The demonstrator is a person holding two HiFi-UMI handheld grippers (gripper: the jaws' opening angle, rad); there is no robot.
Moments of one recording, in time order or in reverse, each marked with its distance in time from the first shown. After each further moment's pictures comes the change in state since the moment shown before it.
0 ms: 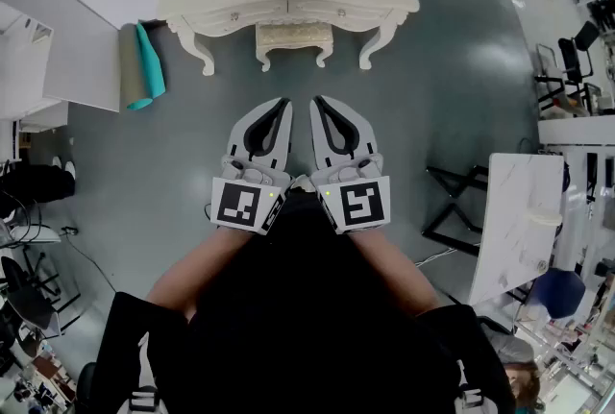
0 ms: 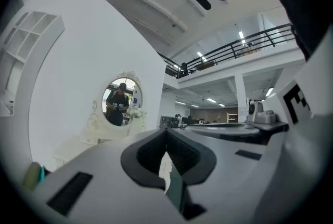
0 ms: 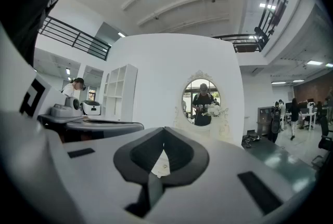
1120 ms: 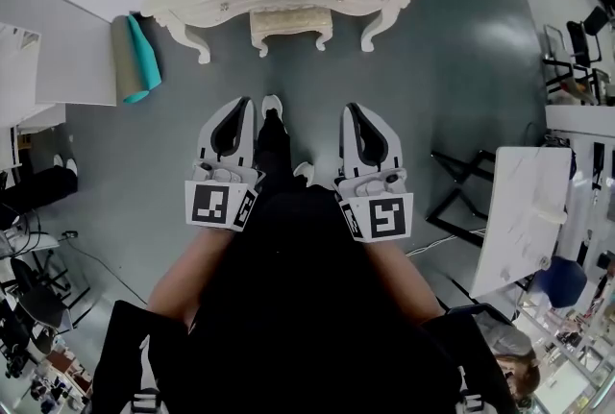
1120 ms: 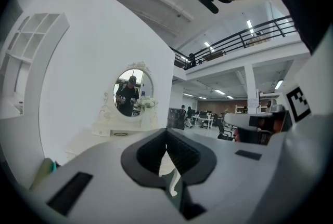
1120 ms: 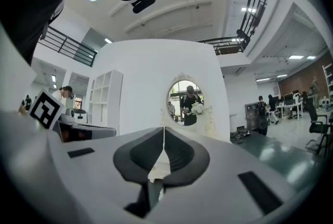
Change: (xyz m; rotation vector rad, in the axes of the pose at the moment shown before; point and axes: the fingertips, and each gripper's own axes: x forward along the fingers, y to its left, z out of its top) left arm 0.010 0.064 -0.040 0.011 0.089 0.098; right arm -0.017 -0.068 -0.036 0.057 -0.024 -0.120
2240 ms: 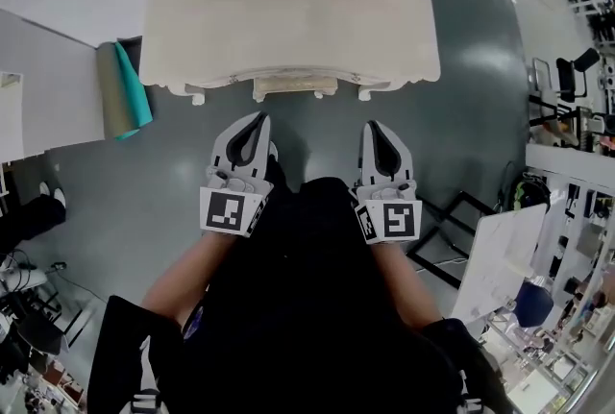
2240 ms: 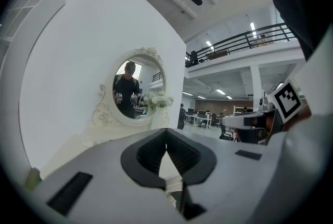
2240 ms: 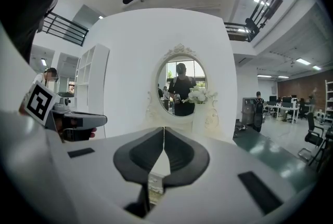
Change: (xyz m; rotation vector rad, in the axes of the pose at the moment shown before) left arm 0.207 0.166 0.012 -0.016 0.015 -0.061; right arm 0.258 -0.075 -0.029 -0.052 0.182 -0.056
